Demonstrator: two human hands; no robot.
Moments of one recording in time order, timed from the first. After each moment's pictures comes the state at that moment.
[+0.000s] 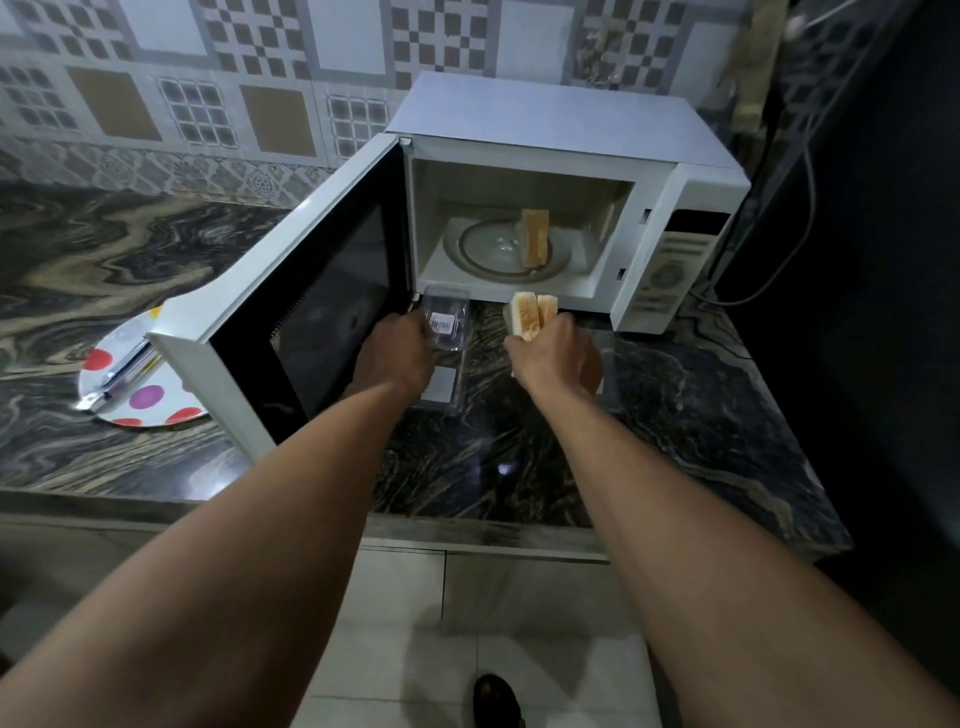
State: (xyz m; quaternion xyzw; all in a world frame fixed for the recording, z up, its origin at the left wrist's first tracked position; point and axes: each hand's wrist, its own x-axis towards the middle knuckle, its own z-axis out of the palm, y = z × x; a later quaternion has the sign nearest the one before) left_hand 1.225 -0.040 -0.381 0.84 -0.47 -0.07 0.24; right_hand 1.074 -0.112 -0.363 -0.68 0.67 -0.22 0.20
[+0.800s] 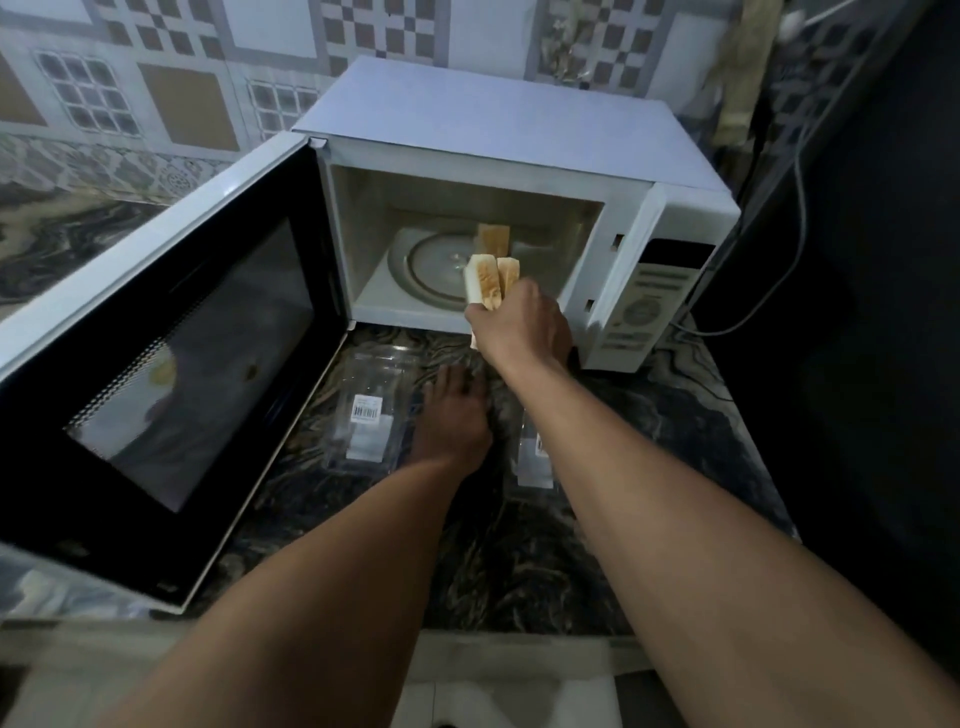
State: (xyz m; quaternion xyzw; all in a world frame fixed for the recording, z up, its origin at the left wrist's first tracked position) left_hand 1.149 -0.173 -0.483 0.78 -0.59 -0.11 0.16; right_hand 1.093 -0.224 -0.345 -0.72 0.62 -0.24 0.20
